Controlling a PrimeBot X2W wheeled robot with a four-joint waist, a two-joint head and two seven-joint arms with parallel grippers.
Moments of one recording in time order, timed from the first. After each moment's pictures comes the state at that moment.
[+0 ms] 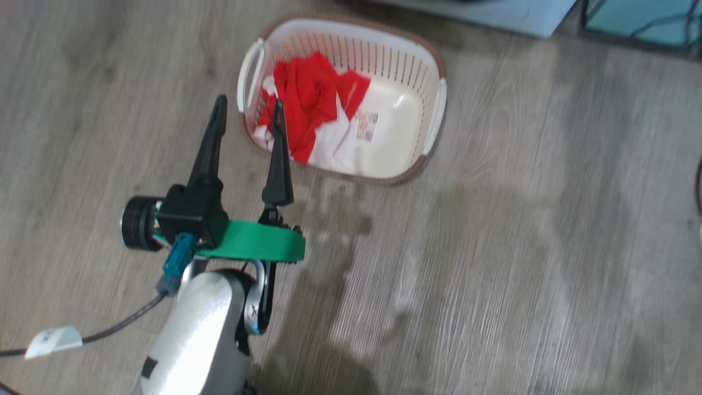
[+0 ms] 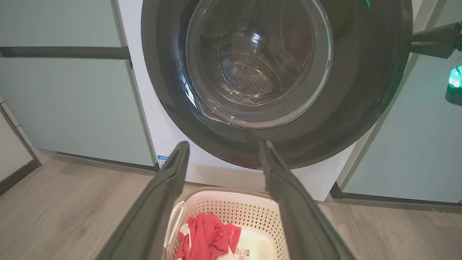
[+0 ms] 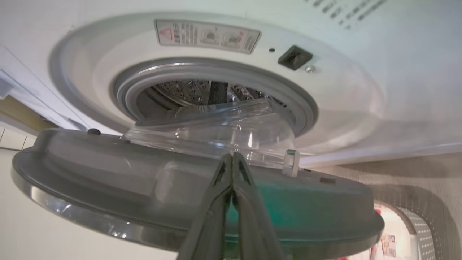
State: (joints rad) left arm -0.34 0.04 -0.36 -0.01 -0.21 0.28 -0.26; right arm -1.47 -0.17 -0.22 1.16 0.99 0.13 0.54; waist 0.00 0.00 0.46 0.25
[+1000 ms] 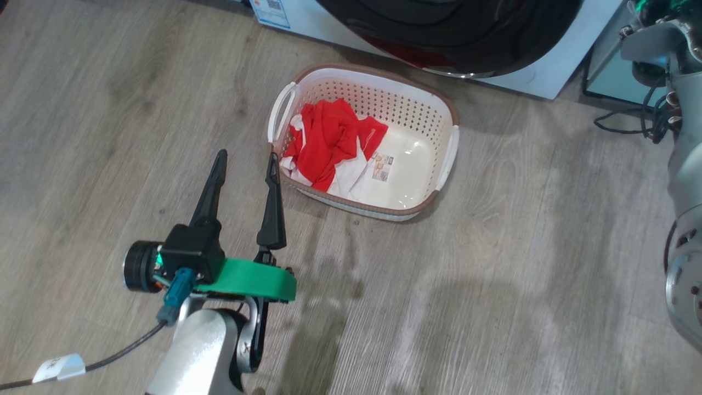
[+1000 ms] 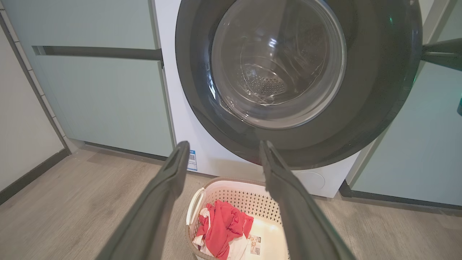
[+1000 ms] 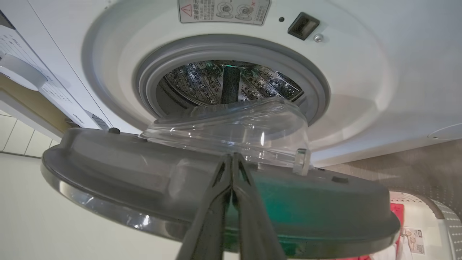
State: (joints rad) left arm -0.20 0.04 -0.32 0.01 -0.20 0.24 -0.26; right arm -1.20 -0.16 -0.22 1.07 1.10 0.13 0.44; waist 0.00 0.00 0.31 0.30
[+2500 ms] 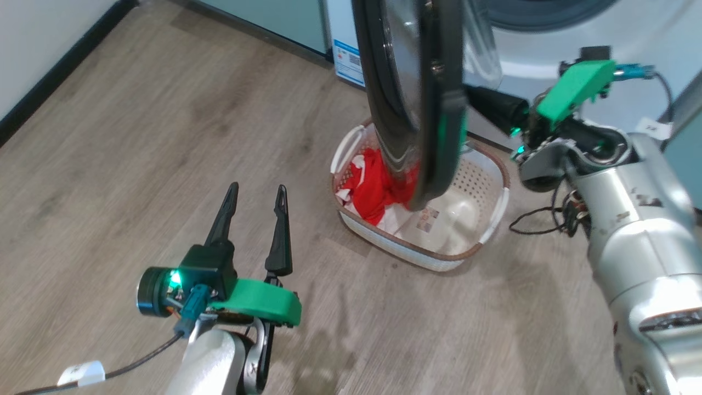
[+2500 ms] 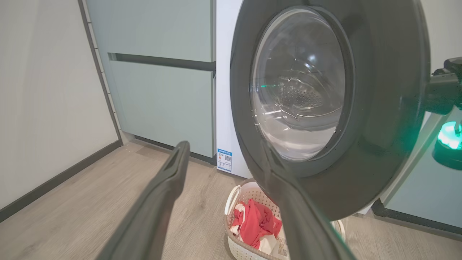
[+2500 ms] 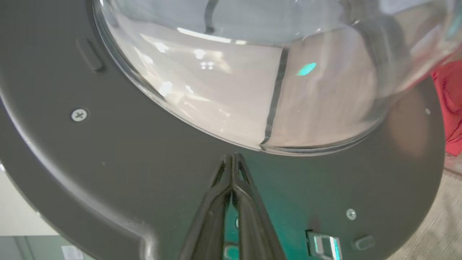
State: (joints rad) left arm -0.15 0.04 -0.34 0.07 -0.20 0.25 -0.26; right arm -0.94 -0.08 0.08 0.99 1.42 0.13 0.69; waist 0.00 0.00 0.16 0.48
